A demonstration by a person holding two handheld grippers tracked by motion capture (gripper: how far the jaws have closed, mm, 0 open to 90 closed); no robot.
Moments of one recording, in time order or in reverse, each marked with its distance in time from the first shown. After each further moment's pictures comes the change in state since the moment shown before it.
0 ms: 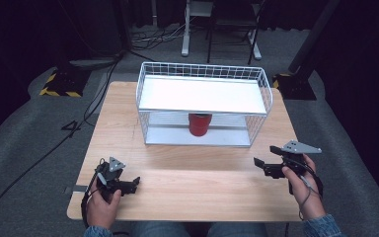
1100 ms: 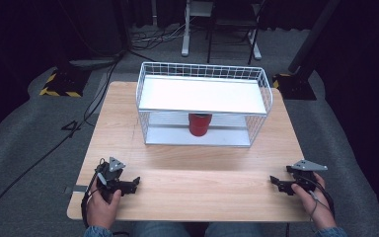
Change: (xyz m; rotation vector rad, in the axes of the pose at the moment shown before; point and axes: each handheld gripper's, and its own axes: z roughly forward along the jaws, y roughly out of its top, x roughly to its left) left arm 0.000 0.000 0.000 0.000 0.000 0.000; right arm -0.048 -0.088 0.001 0.158 -0.129 0.014
